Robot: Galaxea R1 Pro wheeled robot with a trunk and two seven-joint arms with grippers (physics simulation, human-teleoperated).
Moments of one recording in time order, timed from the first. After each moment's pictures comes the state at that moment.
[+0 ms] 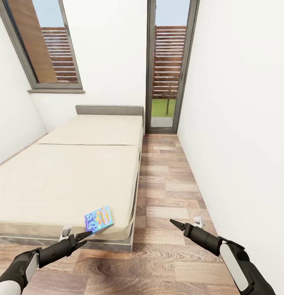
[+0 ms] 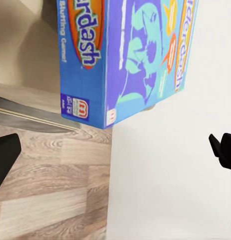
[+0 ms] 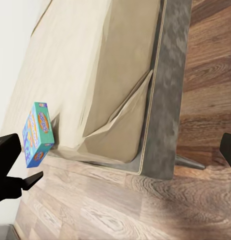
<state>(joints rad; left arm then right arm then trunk) -0.56 0.22 0.56 -0.44 -0.06 0.60 -1.19 -0.32 -0.13 -0.04 -1.11 -0.60 0.60 0.61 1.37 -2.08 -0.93</state>
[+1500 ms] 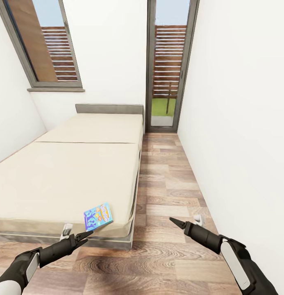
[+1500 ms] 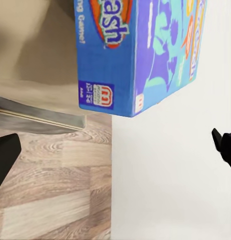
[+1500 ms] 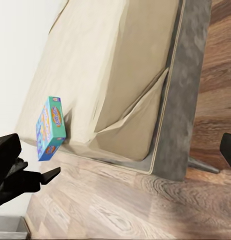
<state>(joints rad) -0.56 0.22 0.55 -0.44 -0.06 0.57 -1.23 -0.32 -0.14 -0.04 -1.14 -0.62 0.62 0.67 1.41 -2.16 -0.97</state>
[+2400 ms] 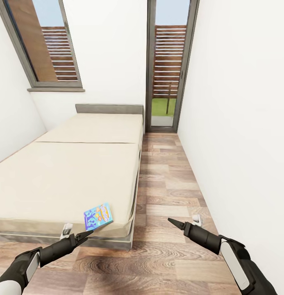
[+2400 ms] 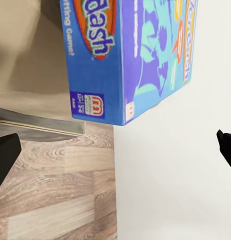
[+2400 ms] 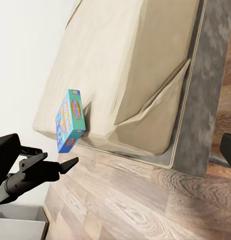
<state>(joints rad) -0.56 0.22 0.55 -0.45 -0.06 0.52 -1.24 -0.32 -0.13 -0.05 -1.14 -0.60 0.66 0.75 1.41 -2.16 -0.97</state>
